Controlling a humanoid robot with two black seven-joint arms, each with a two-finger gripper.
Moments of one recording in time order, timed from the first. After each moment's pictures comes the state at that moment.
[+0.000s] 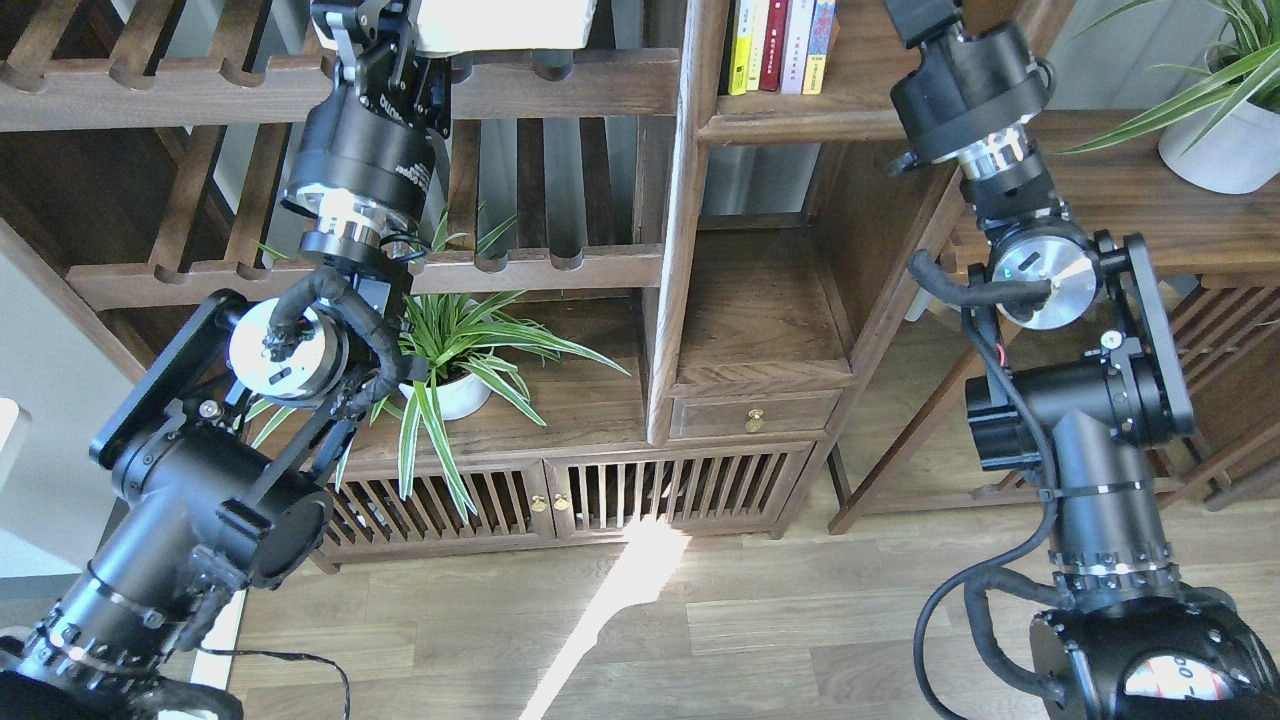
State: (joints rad) left arm -0.54 0.01 -1.11 -1.50 -0.40 -0.19 -0.25; right arm 0.59 0.01 1.57 1.31 -0.45 0.49 -0.10
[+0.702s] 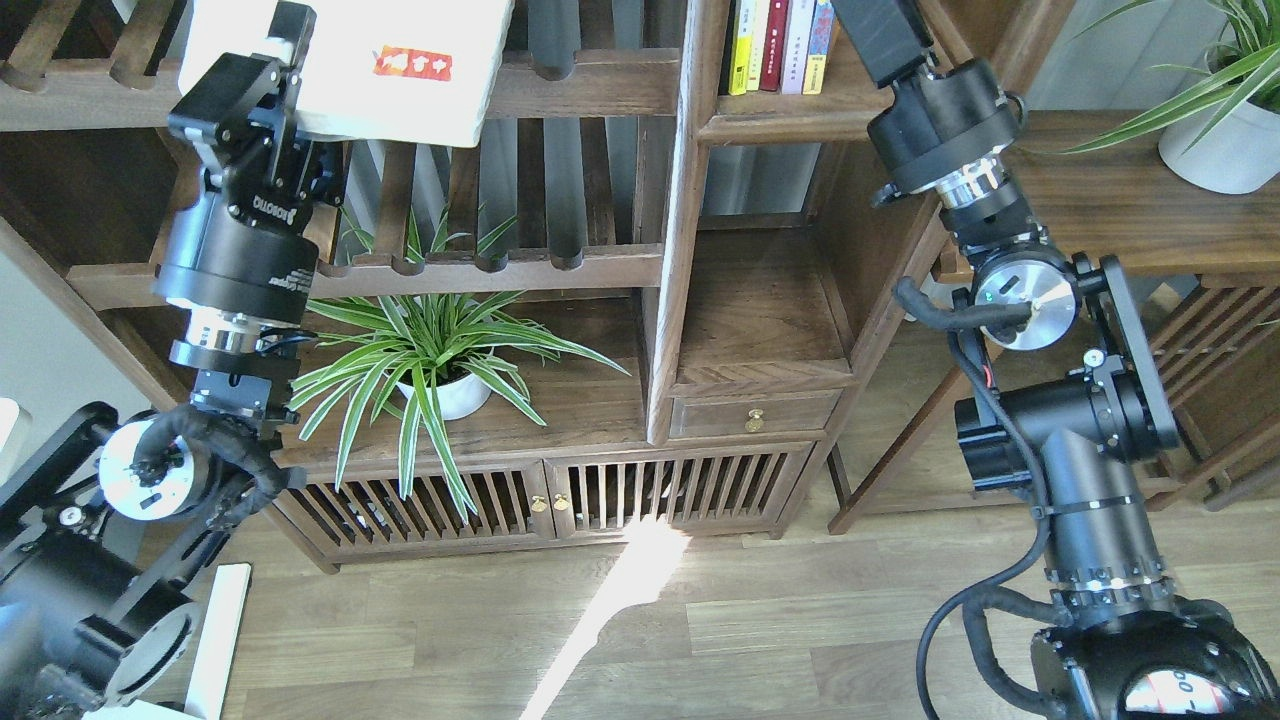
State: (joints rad) left arm -0.33 0.28 -1.10 -1.64 -0.40 -0.43 -0.24; right arm 0.58 0.01 1.54 1.30 -0.46 0.48 -0.10
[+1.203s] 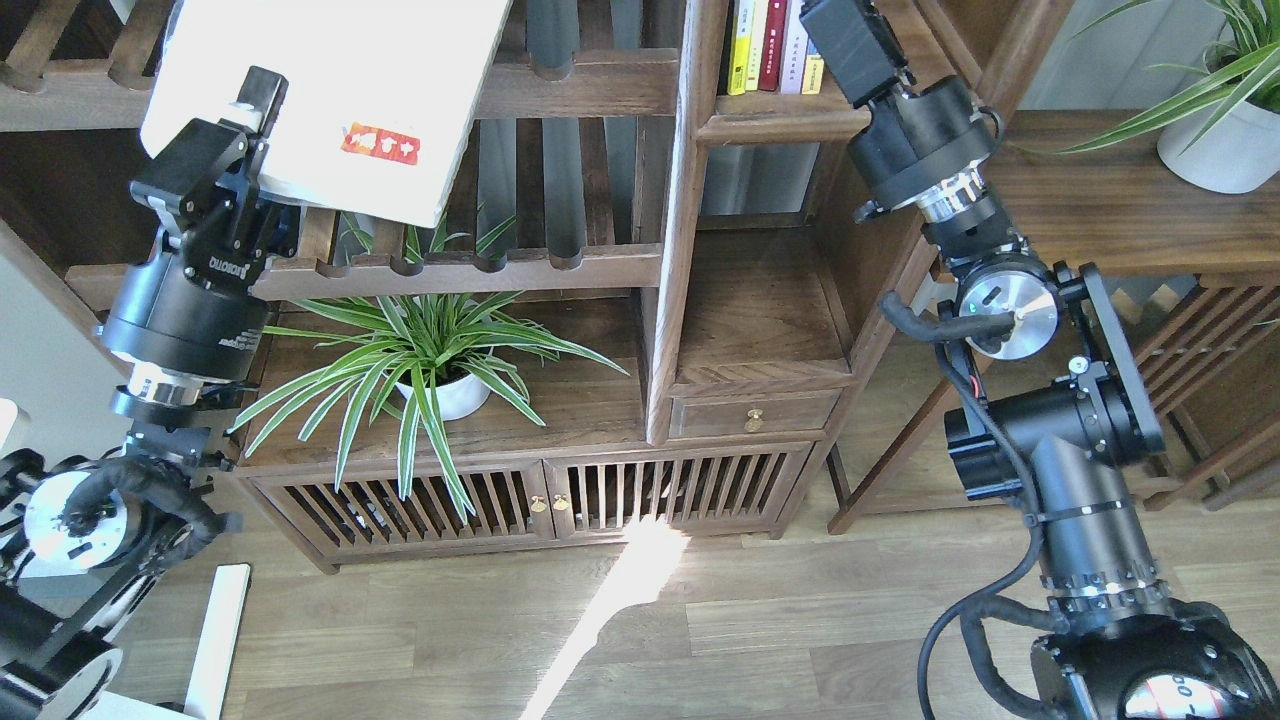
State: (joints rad) left arm -0.24 0.43 -1.08 -1.64 -0.40 -0.49 -0.16; right arm 0.57 0.01 1.50 1.29 -0.45 0.48 -0.09
